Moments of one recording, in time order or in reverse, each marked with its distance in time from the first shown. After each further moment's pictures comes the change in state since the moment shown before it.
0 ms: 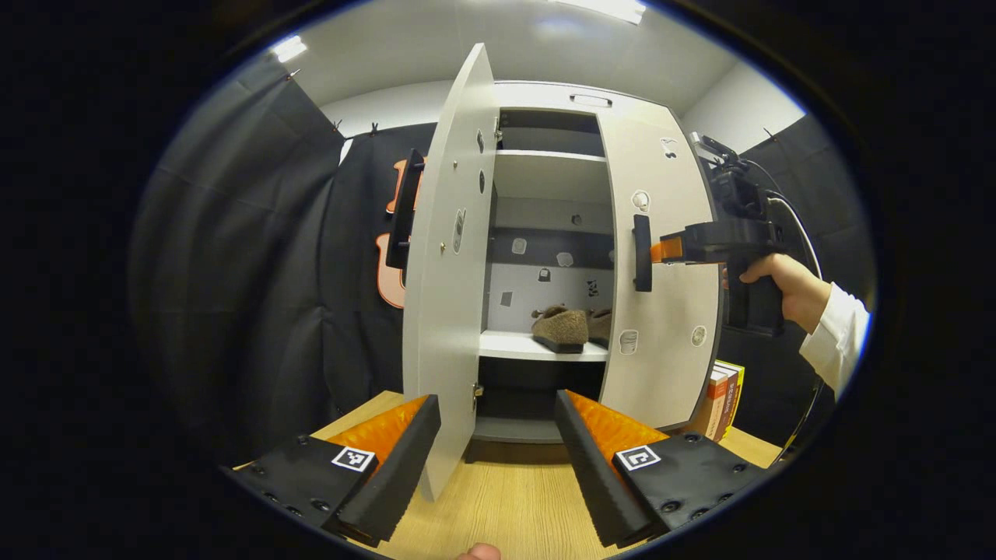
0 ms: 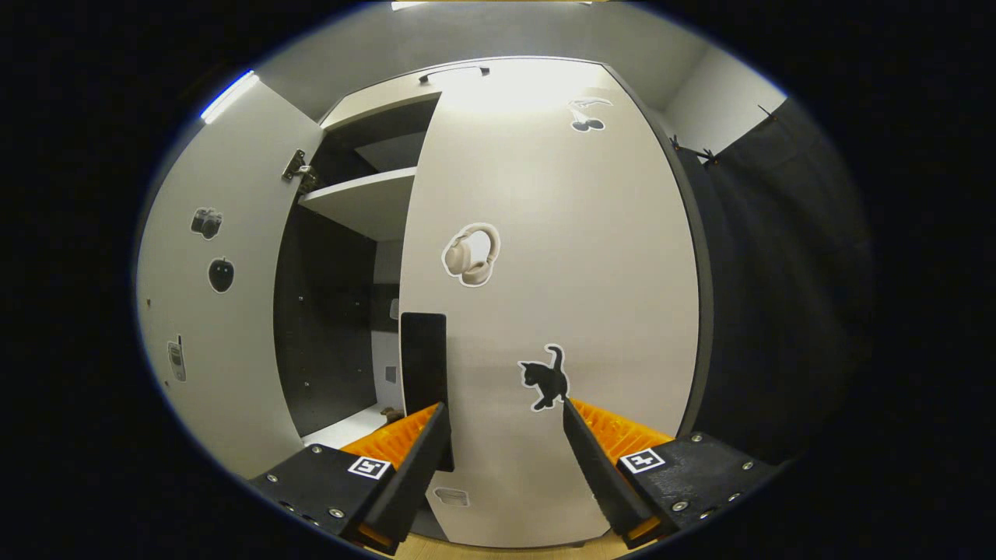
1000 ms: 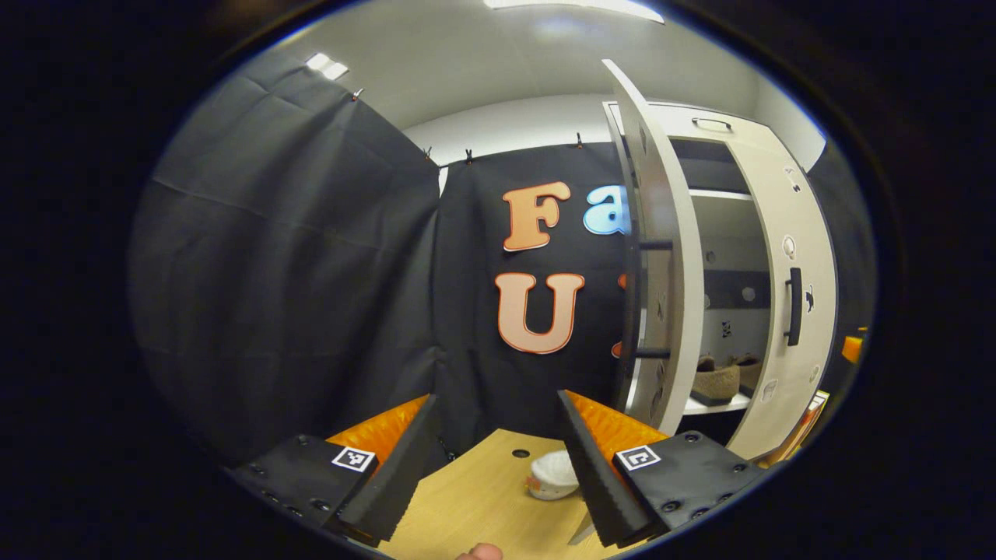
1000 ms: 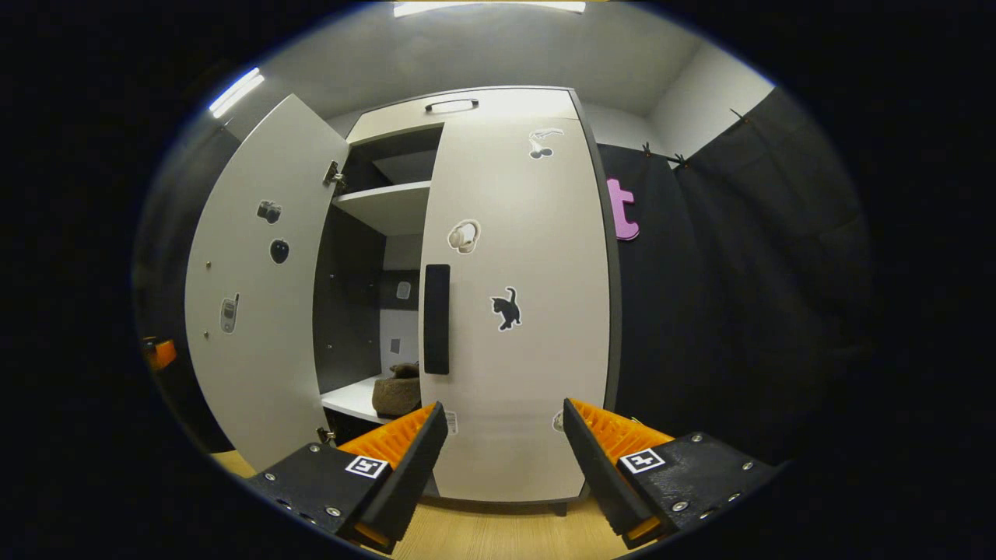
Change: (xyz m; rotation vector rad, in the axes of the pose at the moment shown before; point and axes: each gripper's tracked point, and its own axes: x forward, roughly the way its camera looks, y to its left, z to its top) left arm 0.037 0.187 0.105 0.029 -0.110 0.342; right arm -0.172 -0.030 -0.060 0.018 -0.001 -0.039
